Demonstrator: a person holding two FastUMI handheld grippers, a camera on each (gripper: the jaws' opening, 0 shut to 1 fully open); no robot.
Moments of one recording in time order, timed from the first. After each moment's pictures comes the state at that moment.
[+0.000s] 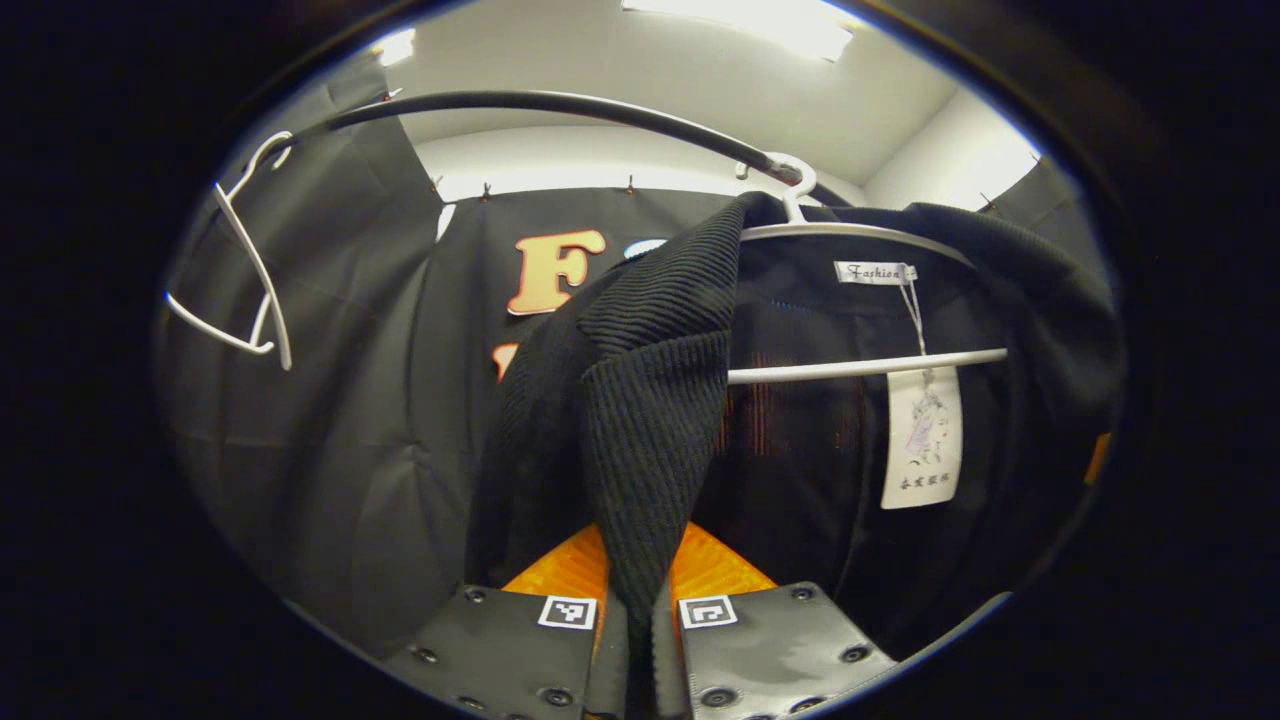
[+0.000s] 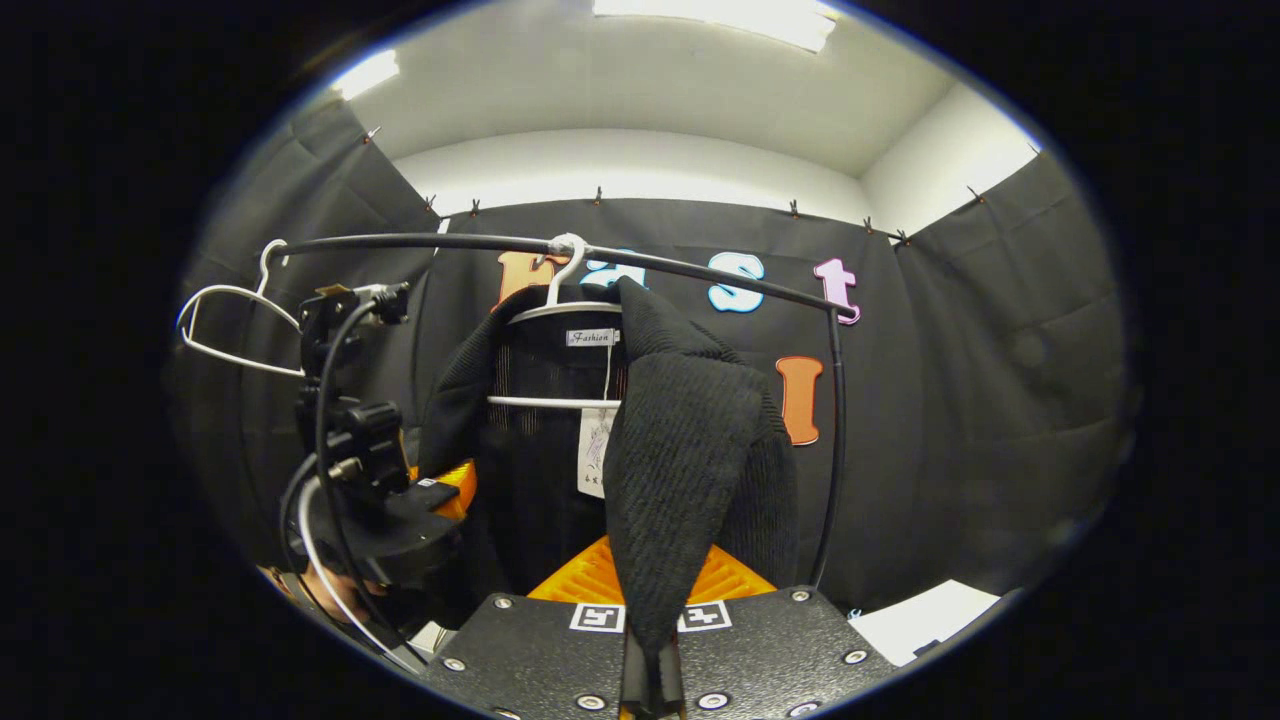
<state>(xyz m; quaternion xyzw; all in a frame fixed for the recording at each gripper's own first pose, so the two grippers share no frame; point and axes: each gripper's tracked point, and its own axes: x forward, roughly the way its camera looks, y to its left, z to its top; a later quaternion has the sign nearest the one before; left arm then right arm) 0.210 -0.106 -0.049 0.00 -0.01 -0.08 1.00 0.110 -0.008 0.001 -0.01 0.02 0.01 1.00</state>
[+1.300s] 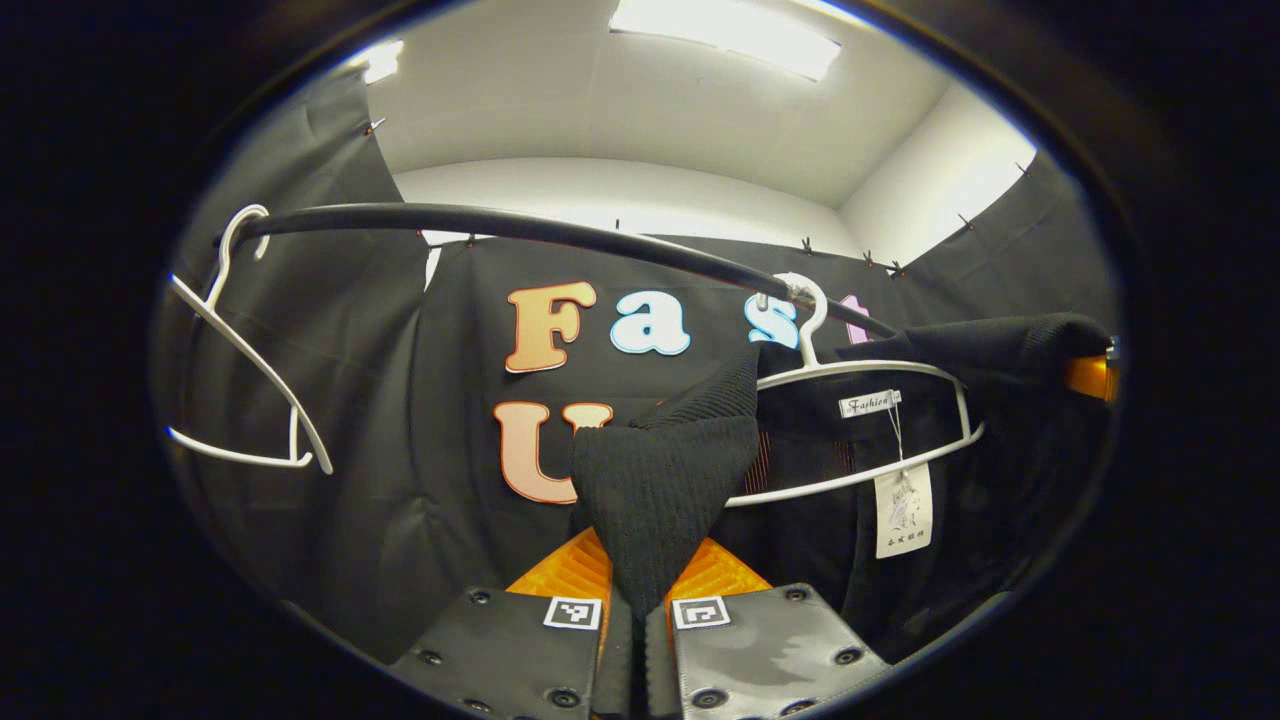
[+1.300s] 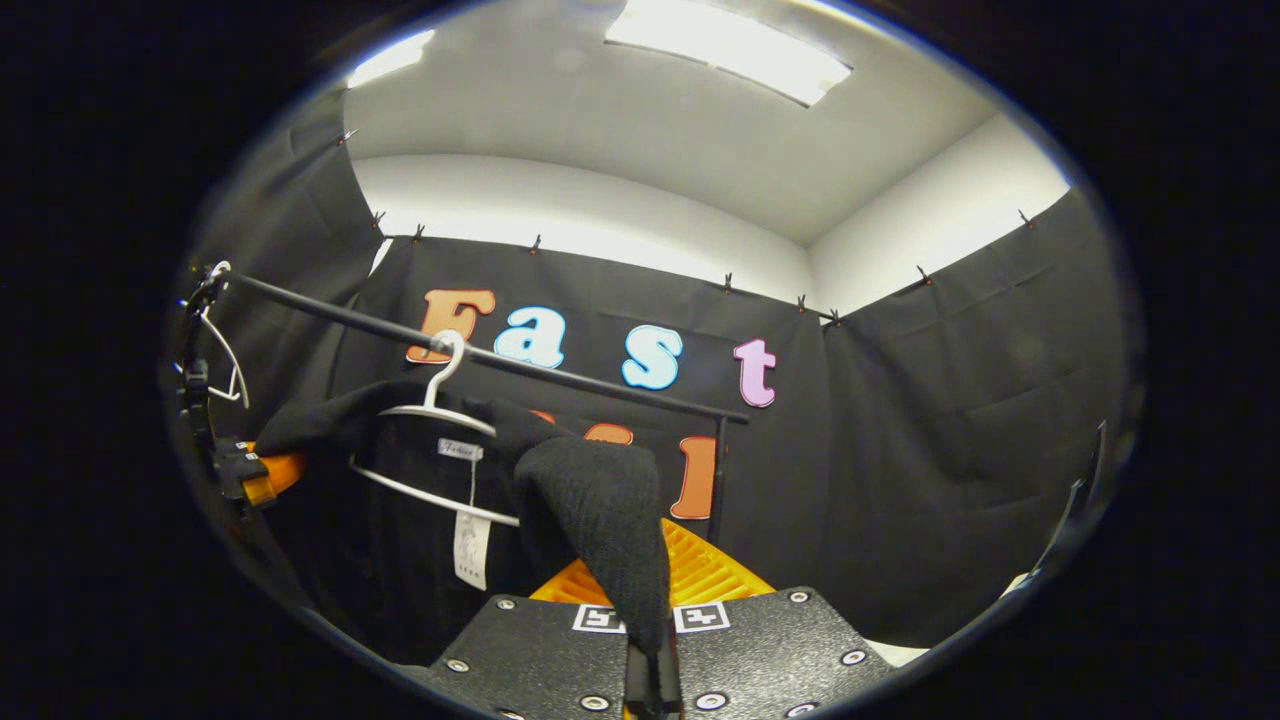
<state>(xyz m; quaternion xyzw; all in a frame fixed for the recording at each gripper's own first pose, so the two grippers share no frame) 0.177 -0.051 0.057 0.03 -0.07 -0.08 0.99 0.109 -0.122 0.140 -0.08 -0.08 -0.12 0.99</state>
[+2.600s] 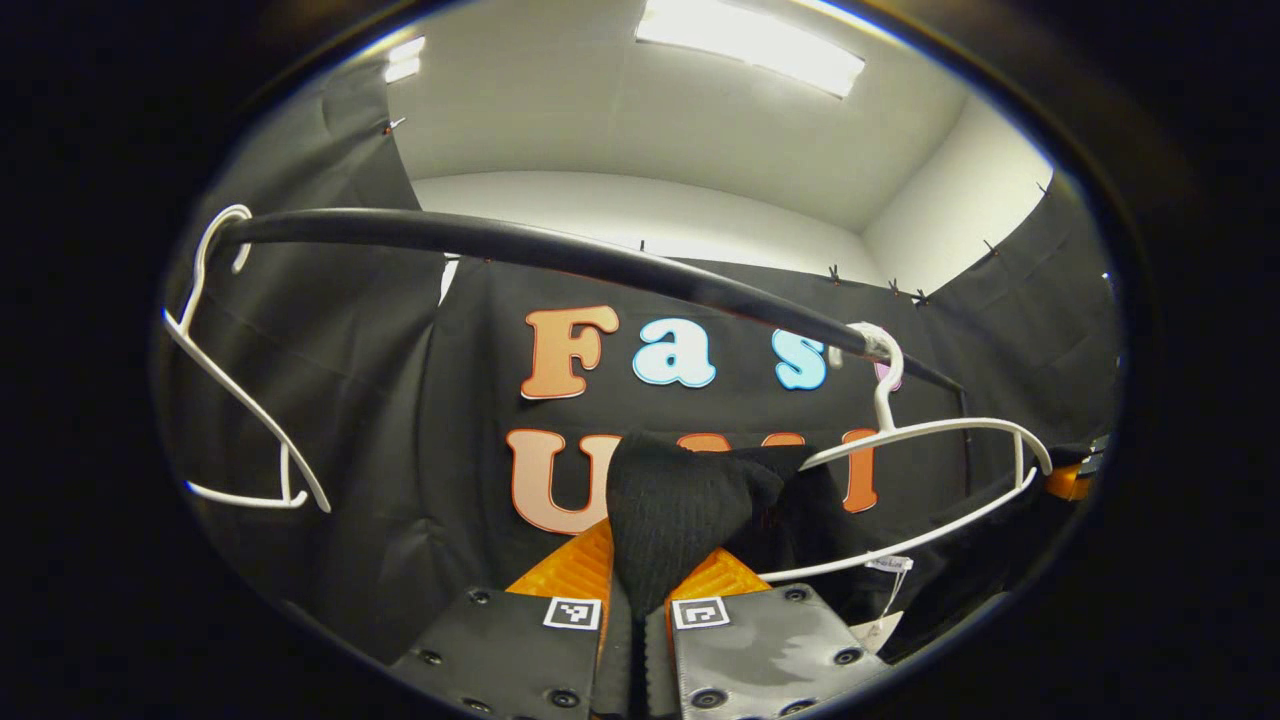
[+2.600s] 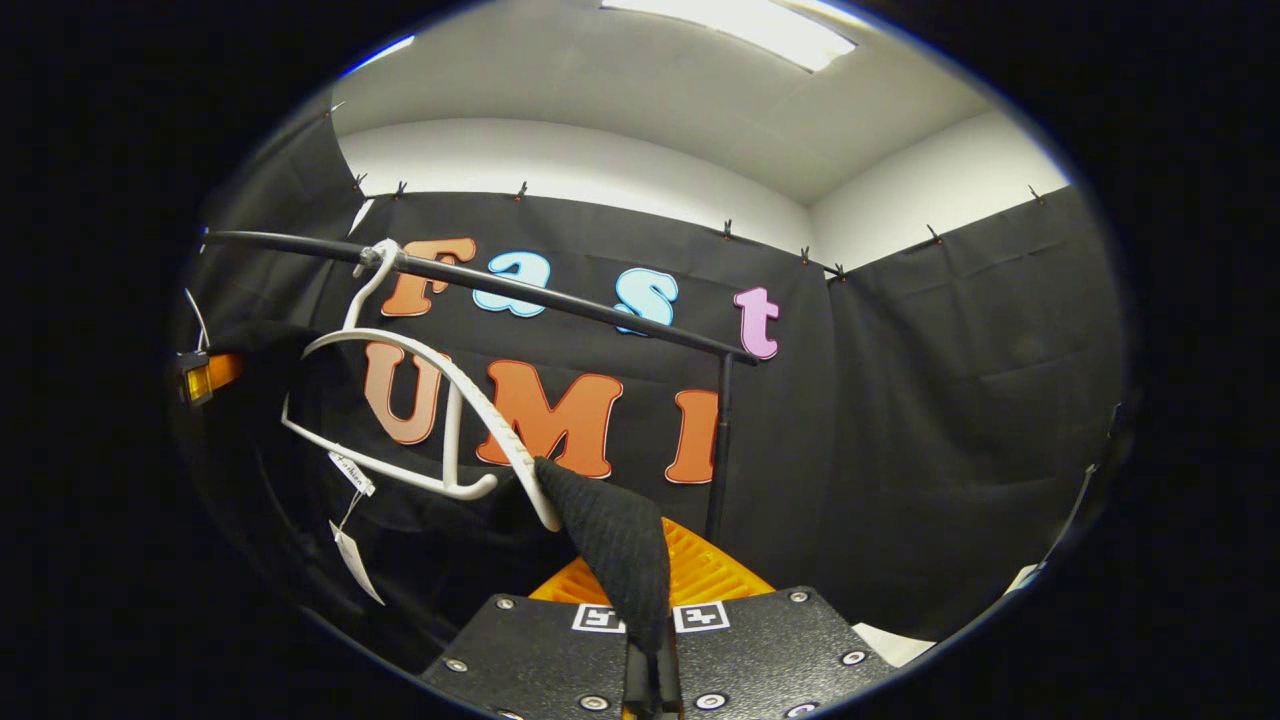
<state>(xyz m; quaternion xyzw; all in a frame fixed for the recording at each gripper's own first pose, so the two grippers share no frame) 0.231 -0.019 0.109 0.01 -0.10 -0.06 0.99 0.188 -0.145 0.058 -0.07 0.00 -0.12 0.99</state>
